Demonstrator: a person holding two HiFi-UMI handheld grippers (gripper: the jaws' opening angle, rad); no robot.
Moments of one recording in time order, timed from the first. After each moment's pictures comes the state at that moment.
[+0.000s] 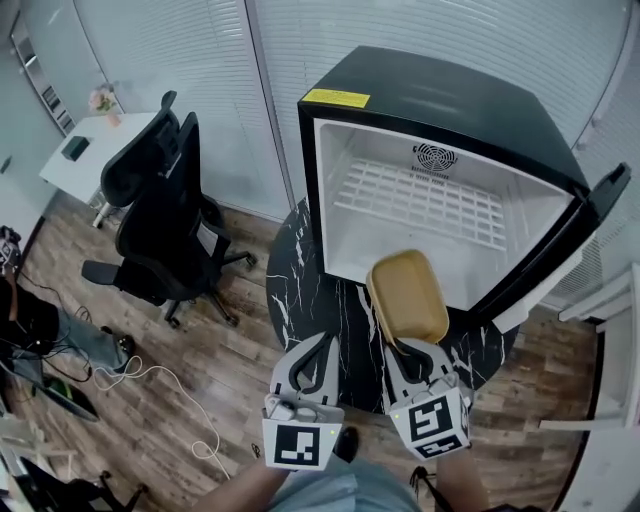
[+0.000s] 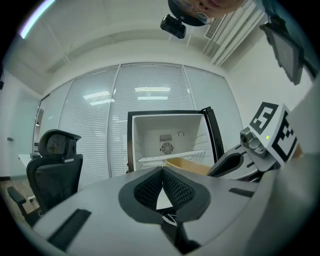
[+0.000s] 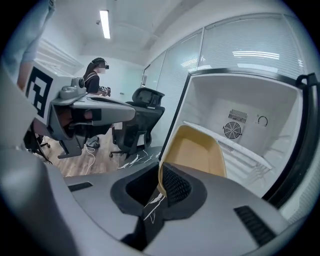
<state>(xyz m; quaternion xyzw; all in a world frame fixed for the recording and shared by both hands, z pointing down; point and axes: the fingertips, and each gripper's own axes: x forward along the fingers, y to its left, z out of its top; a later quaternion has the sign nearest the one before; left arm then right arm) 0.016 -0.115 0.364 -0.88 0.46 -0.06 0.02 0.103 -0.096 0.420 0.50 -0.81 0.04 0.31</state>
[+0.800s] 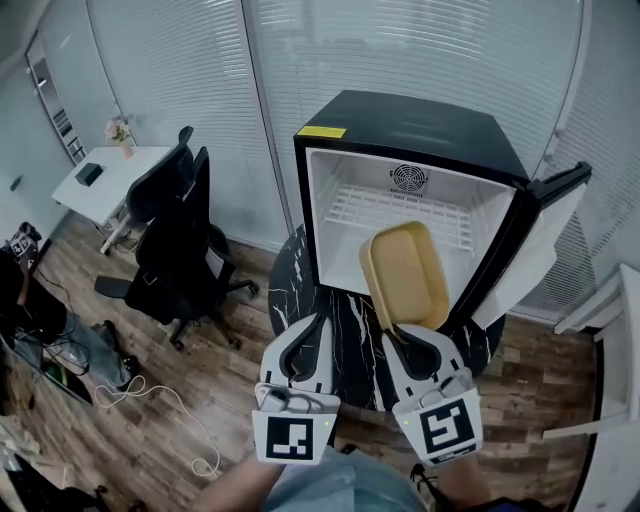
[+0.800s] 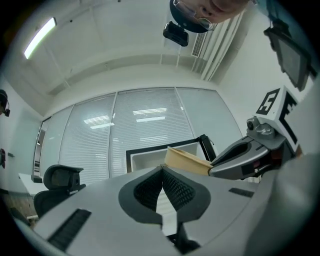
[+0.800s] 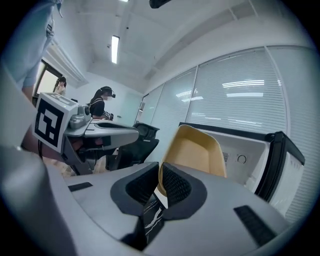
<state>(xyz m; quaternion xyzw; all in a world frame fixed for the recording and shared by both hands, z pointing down) 0.017 -0.065 0.256 -0.87 0.47 0.02 0.11 0.099 -0.043 0.282 0.53 -0.83 -0.08 0.18</state>
